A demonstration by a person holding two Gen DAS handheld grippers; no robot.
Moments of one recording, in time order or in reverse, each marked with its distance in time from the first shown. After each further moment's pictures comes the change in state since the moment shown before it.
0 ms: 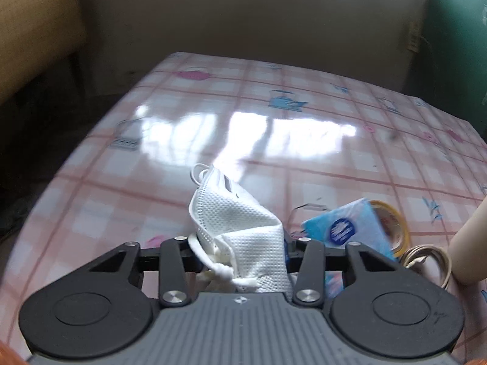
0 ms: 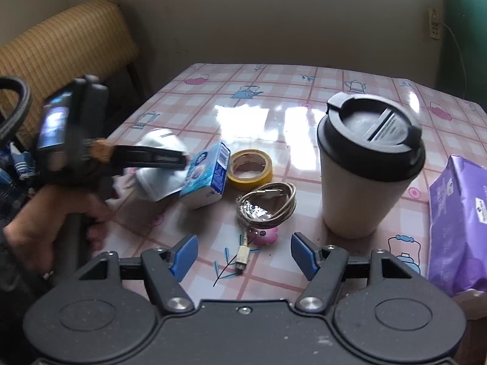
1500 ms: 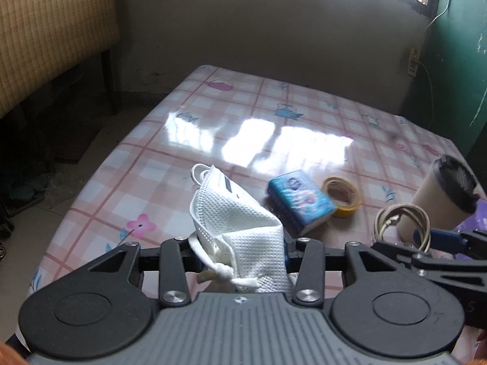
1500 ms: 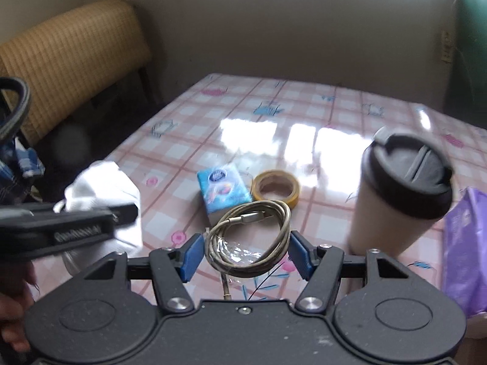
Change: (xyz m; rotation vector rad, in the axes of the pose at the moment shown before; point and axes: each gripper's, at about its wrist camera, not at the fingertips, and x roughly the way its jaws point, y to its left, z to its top) left arm -0.104 -0.007 -0.033 -0.065 -0.045 0.018; right arm -0.020 0.032 0.014 -0.048 -0.060 0.011
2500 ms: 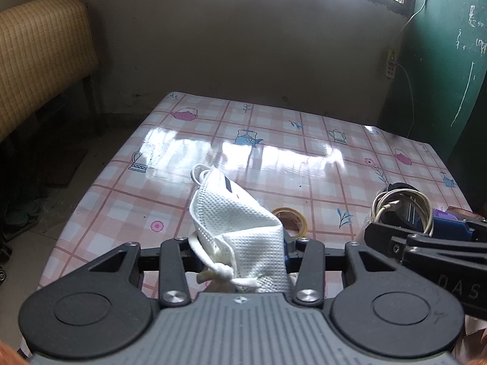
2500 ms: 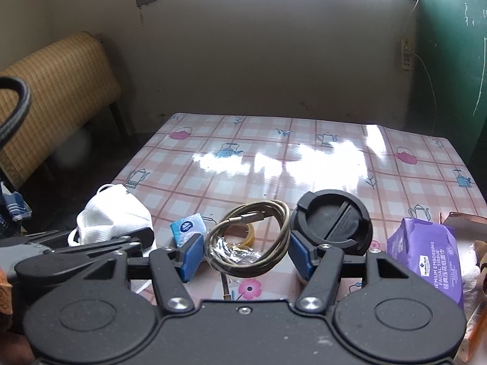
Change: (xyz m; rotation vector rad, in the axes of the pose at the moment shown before) left arm -0.021 -0.055 0.034 0.056 -0.025 -0.021; right arm -0.050 -0.025 0.038 0.084 -0.047 -0.094
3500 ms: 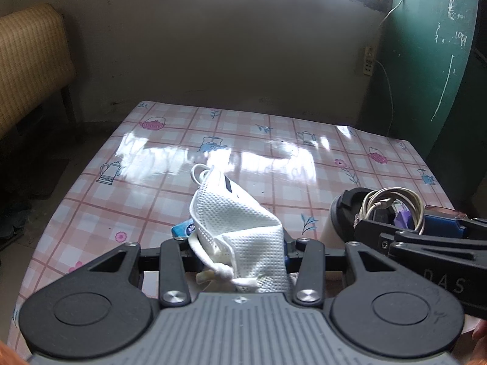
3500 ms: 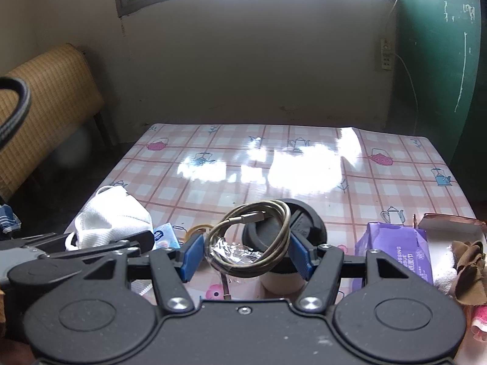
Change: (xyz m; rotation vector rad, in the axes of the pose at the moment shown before) left arm 0.001 -0.034 0.010 0.048 -0.010 -0.070; right arm -0.015 -0.038 0.006 0.037 -0.023 -0.041
